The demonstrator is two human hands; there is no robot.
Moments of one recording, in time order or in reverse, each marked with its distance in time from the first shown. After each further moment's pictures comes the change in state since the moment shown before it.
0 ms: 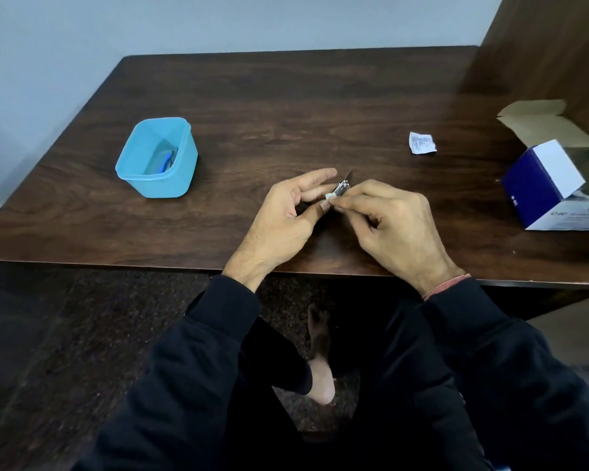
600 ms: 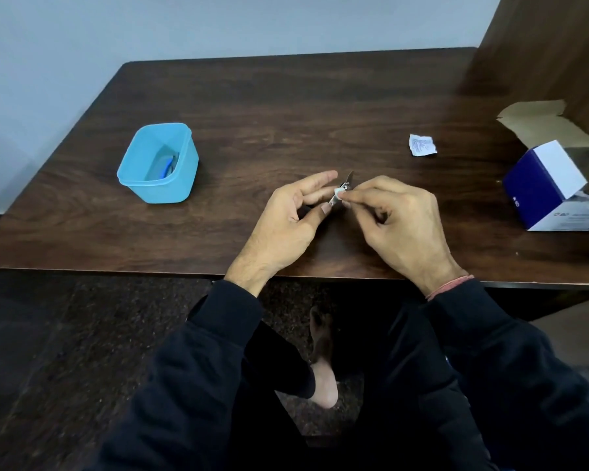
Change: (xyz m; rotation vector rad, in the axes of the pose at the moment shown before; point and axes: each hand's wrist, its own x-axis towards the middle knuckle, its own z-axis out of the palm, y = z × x) left_hand -0.001 0.001 0.001 -0.008 0.011 -0.021; right_hand 0.000 0.007 0.002 0.053 0.035 0.087
